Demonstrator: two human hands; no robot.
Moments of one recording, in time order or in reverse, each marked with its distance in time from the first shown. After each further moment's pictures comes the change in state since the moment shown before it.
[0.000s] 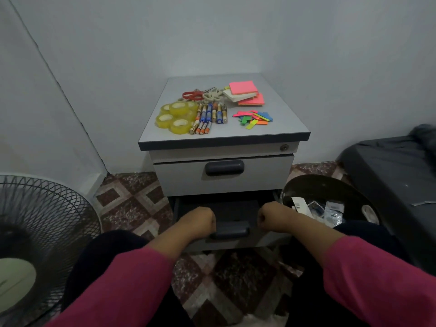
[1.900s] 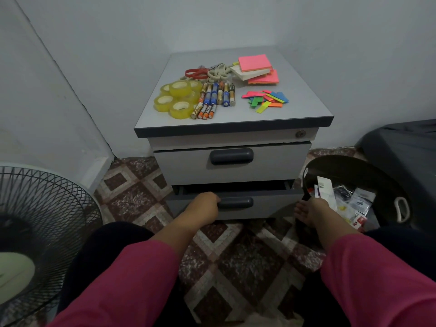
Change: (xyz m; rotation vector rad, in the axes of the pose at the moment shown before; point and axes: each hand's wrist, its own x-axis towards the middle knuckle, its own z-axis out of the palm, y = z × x) left_hand 0.029 0.002 0.001 -0.057 0.062 -0.153; right_hand 0.036 0.065 0.031 1.804 0.374 1.038
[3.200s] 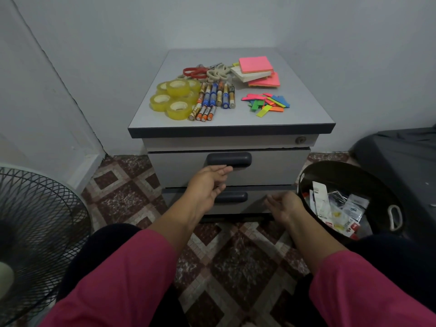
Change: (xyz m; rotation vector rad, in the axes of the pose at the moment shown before) left_hand 0.003 0.029 -0.038 -1.649 0.111 -0.094; right_hand -0.039 0.010 0.048 0.261 -0.287 -0.077
